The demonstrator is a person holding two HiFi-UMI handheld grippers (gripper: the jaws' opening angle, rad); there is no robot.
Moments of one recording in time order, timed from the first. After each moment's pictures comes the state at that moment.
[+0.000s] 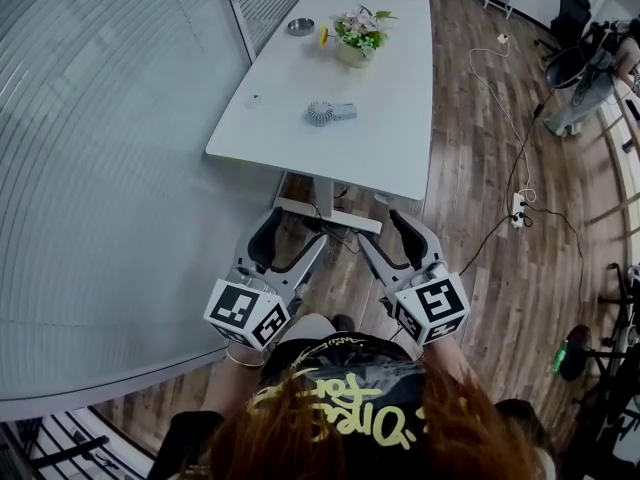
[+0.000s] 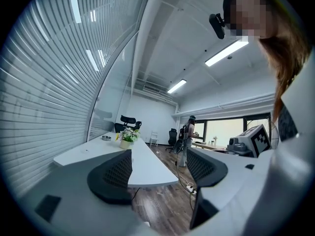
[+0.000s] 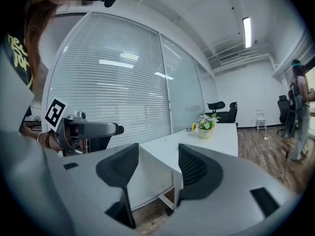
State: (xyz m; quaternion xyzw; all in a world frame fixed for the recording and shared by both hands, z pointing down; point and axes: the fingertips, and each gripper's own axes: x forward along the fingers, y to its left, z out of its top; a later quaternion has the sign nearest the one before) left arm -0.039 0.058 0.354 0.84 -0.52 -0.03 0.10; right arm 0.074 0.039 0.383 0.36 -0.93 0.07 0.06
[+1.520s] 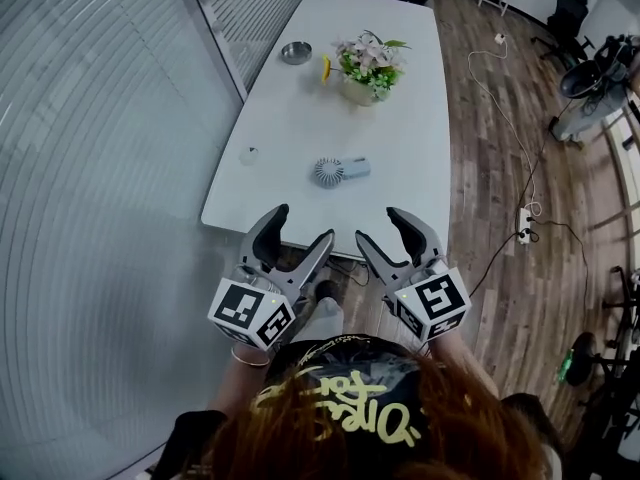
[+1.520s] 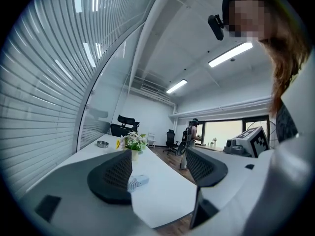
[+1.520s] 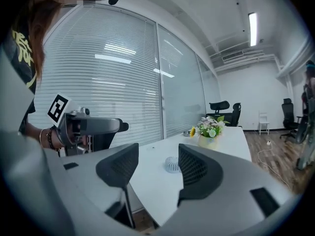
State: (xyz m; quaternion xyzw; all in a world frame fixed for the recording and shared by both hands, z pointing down) left arm -0.088 -0.124 0.355 0.86 -0.50 -0.04 0.10; right arm 0.010 -0.135 0.386 0.36 -0.93 0.05 0.07
